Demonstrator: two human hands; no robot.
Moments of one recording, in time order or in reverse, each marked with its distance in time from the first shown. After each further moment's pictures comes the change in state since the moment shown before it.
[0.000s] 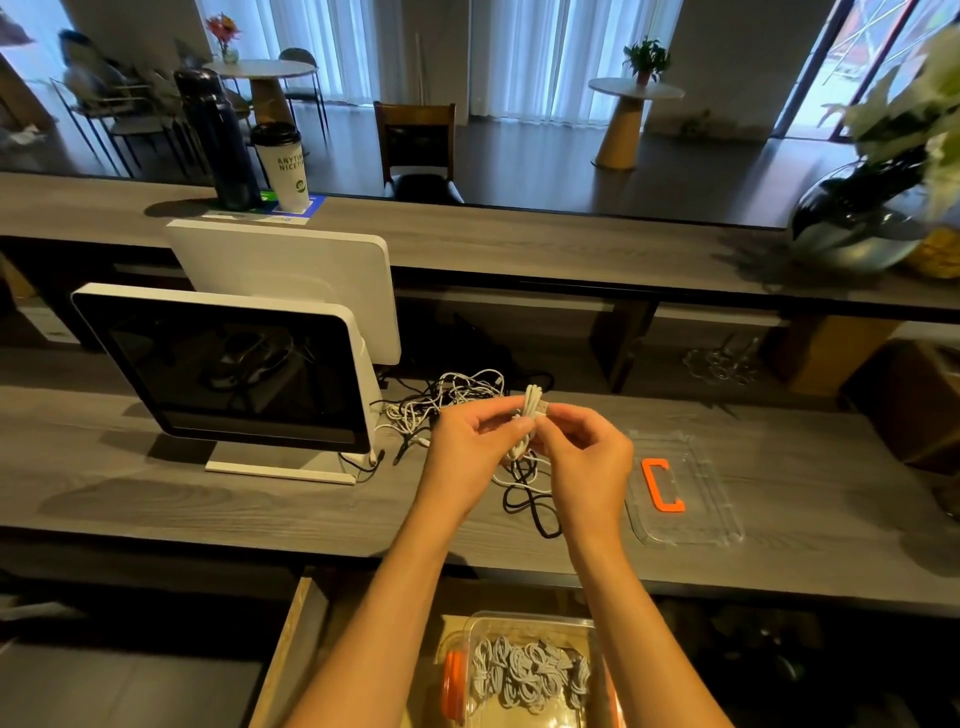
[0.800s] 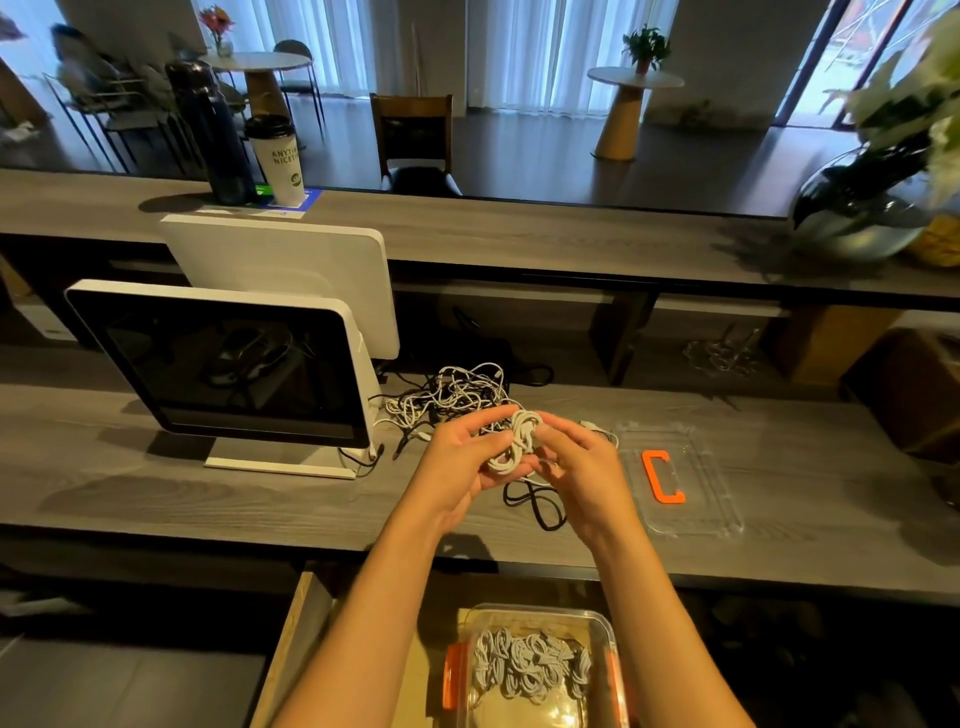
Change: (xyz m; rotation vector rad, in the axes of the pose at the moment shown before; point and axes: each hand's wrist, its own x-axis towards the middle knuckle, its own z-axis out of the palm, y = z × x) left_hand 0.001 -0.022 -0.008 -0.356 -0.106 -0.344; right_hand 0.013 0.019 -0.015 0.318 -0.304 0.405
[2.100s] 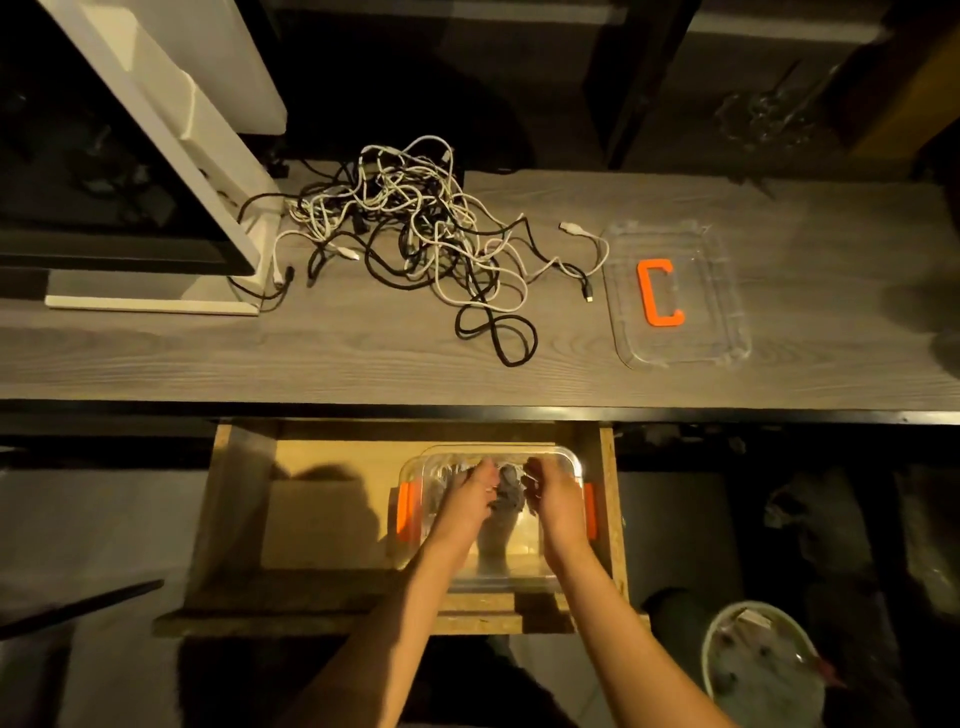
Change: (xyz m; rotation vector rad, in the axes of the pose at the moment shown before) left_hand -0.001 -0.289 -0.003 0.258 0.187 -0.648; right_hand -0.034 0.236 -0.136 -0.226 0.395 0.552
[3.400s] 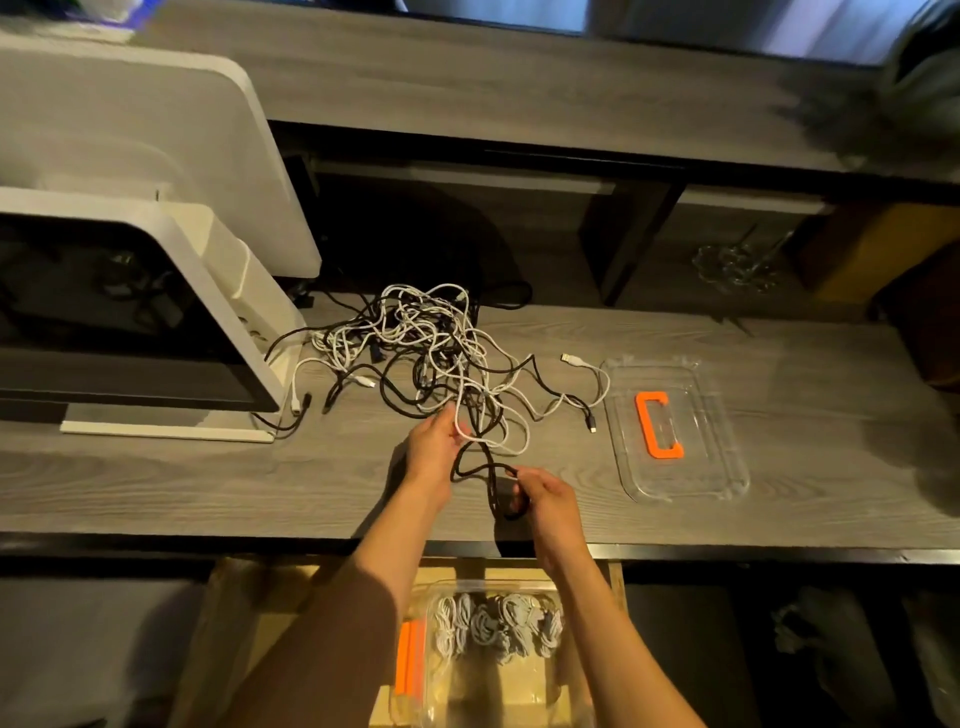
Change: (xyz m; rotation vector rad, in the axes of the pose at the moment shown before) left_hand 0.077 0.199 -0.050 -0.499 0.189 0.245; right_hand 0.055 -0.124 0.060 0.052 -0.085 -0.197
